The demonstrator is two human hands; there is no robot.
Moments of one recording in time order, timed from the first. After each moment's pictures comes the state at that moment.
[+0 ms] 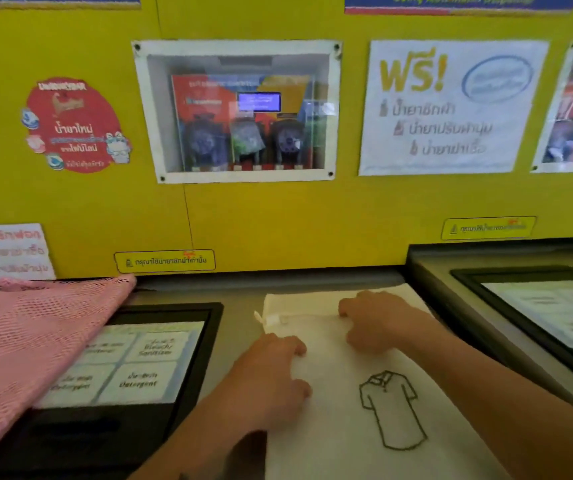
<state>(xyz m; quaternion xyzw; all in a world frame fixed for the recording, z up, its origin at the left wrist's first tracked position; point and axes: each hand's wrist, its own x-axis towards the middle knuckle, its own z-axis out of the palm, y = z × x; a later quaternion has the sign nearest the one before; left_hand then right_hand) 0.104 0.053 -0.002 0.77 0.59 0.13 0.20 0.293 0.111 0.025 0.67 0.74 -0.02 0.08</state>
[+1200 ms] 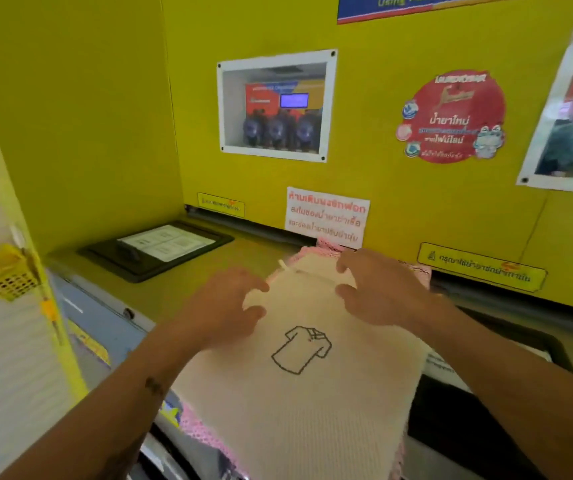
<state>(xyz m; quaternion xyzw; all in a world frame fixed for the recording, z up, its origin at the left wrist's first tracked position) -0.375 -0.022 0.012 0.61 0.76 0.21 0.01 -0.163 0.099 0.051 0.43 0.90 0.00 -0.11</state>
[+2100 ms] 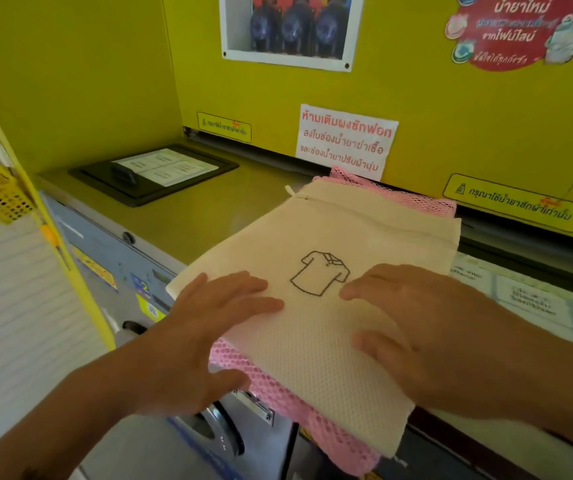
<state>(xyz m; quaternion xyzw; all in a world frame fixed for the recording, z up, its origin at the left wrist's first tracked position) -0.363 -0.126 -0.050 0.73 0.64 0.21 0.09 -0.112 -0.017 0.047 0.30 0.95 -0.05 0.03</state>
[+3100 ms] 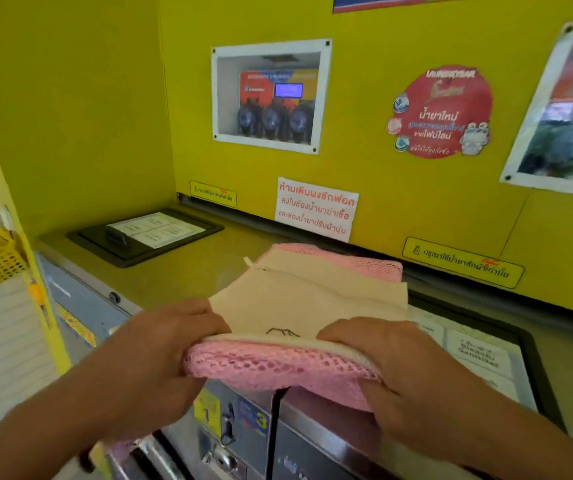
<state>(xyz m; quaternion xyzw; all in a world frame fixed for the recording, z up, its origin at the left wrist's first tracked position) -0.339 -0.133 0.021 0.72 0.65 0.24 -0.04 -0.081 -0.015 0.050 0.24 0.95 -0.15 -0.14</state>
